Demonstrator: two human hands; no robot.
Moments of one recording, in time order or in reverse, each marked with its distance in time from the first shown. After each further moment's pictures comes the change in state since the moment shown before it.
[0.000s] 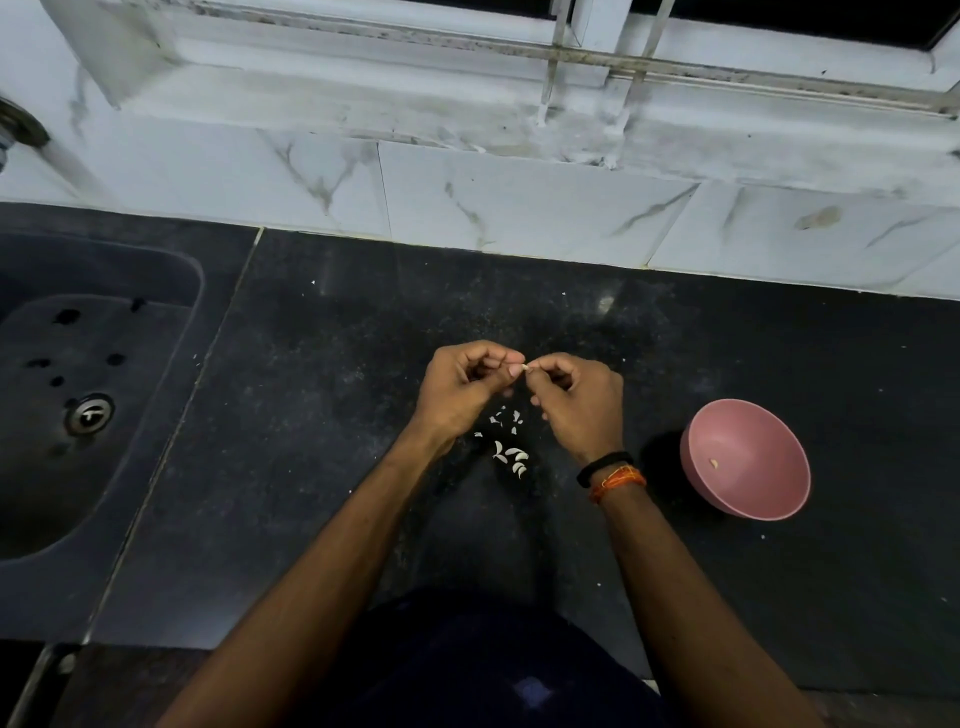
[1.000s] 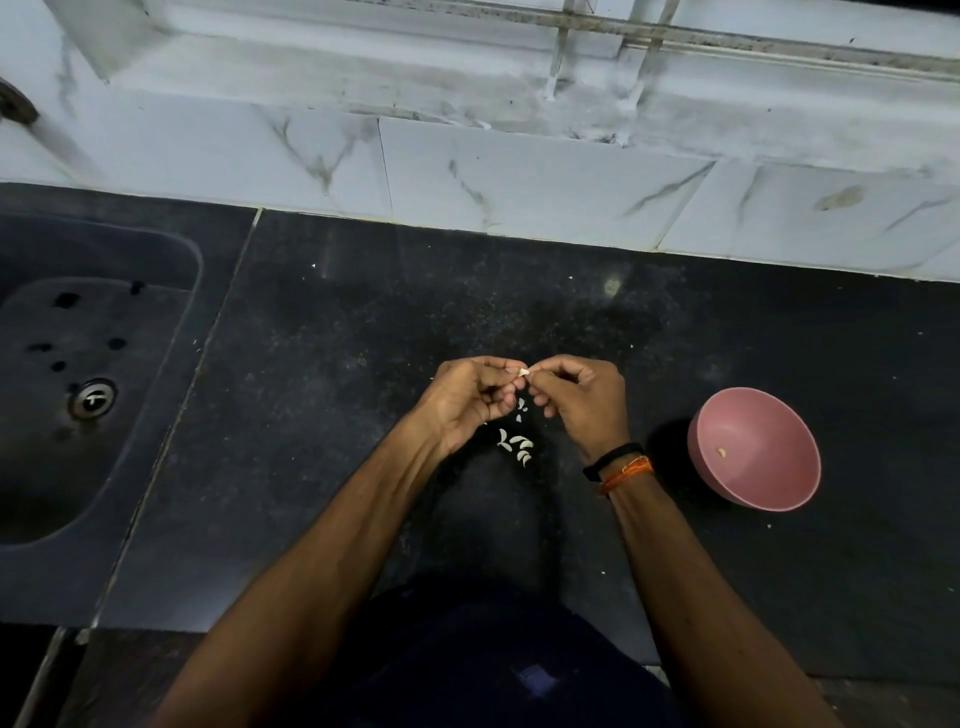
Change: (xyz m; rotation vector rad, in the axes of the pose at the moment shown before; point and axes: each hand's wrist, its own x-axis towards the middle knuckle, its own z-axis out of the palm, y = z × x) left_hand 0.000 -0.002 0.003 -0.487 0.041 -0.644; right_hand -0.003 0.008 0.000 0.254 -0.125 0.180
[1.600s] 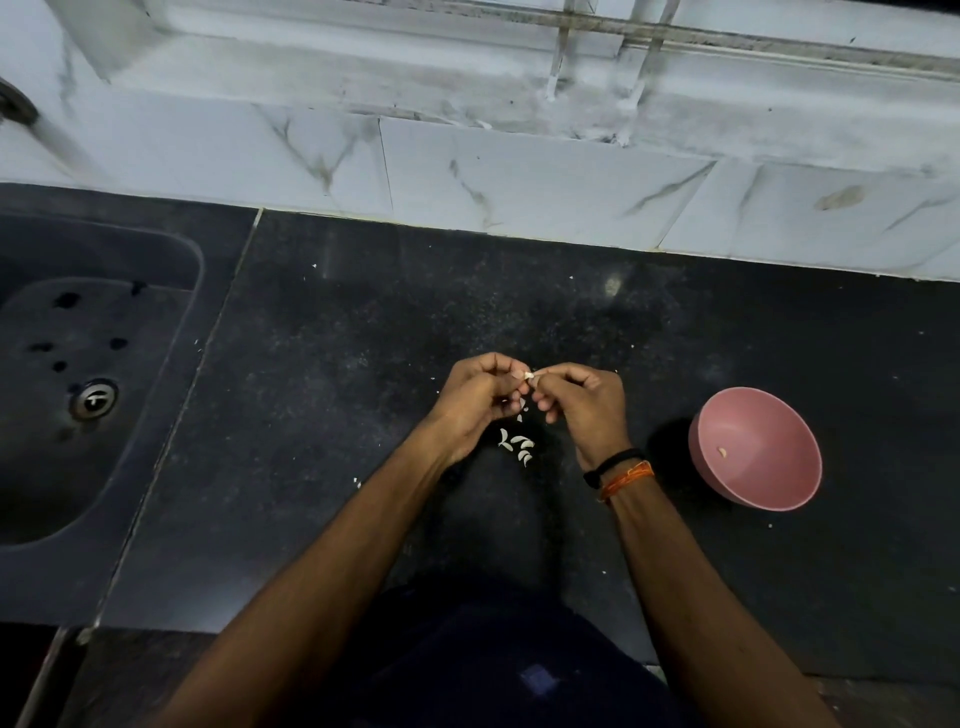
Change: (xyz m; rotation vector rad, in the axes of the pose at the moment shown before) left_hand 0.005 -0.015 0.001 0.242 -0.046 0.184; right_hand 0.000 0.014 0.003 0.158 0.039 0.133
